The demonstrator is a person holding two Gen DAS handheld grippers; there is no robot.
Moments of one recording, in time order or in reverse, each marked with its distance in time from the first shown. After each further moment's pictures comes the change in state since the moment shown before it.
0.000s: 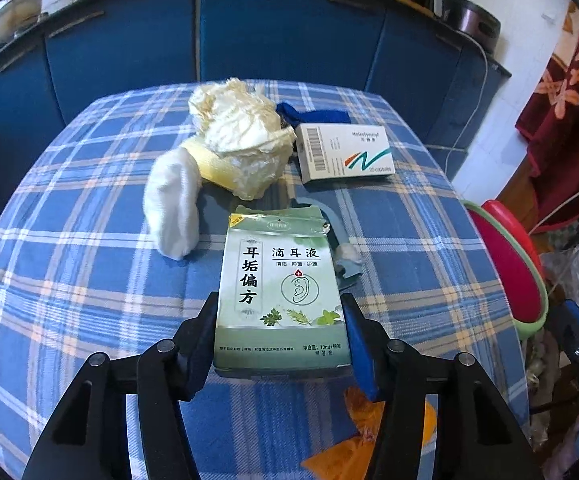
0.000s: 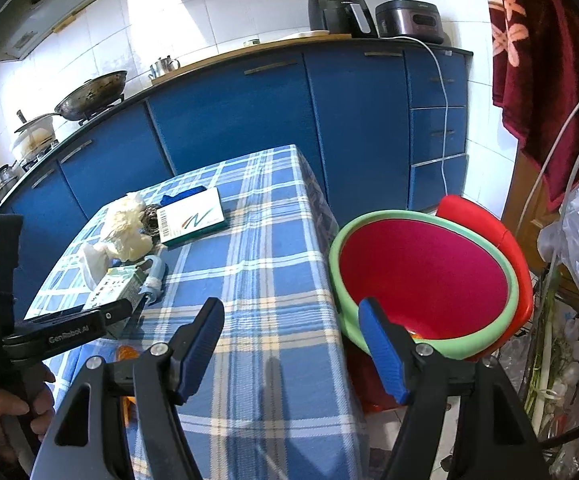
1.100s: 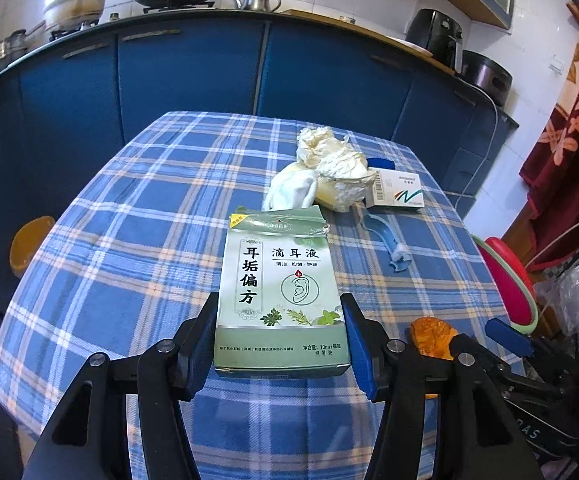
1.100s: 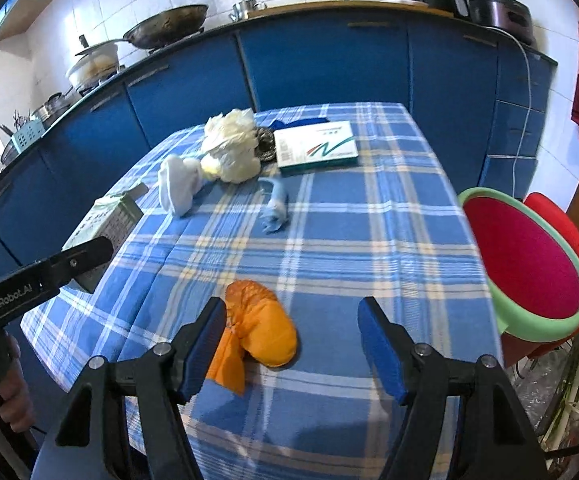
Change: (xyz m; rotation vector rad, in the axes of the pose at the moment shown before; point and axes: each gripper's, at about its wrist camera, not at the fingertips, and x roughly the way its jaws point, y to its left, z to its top) left arm -0.075 0.072 -0.041 -0.102 -0.138 0.021; right arm 0.027 0.097 -0.036 -0.184 0.169 0.161
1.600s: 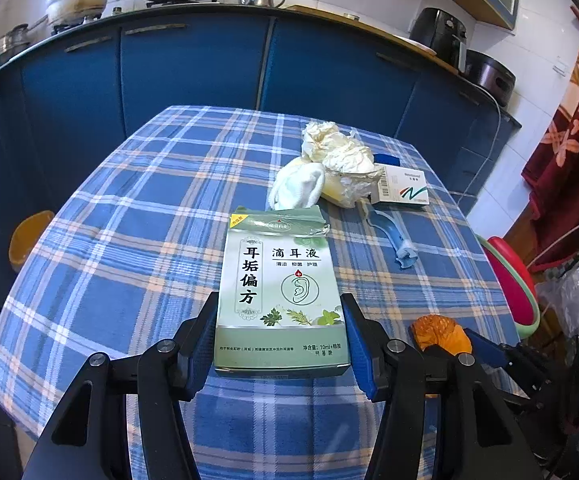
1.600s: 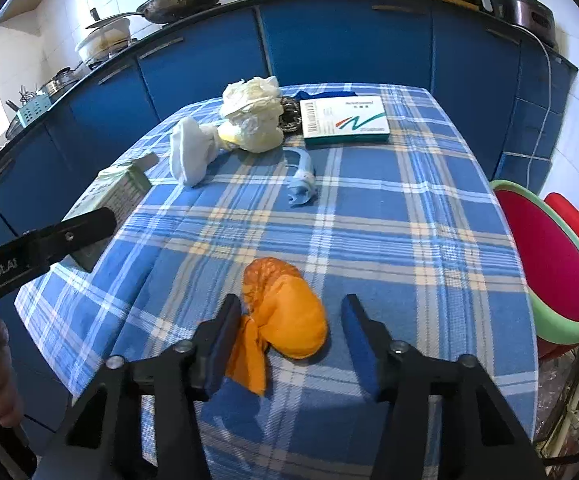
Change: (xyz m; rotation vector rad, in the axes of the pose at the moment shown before) left arm 0.004 0.001 -0.002 -0.009 0.010 -0.002; right arm 0.019 0.014 -0.008 -0.048 0.051 0.038
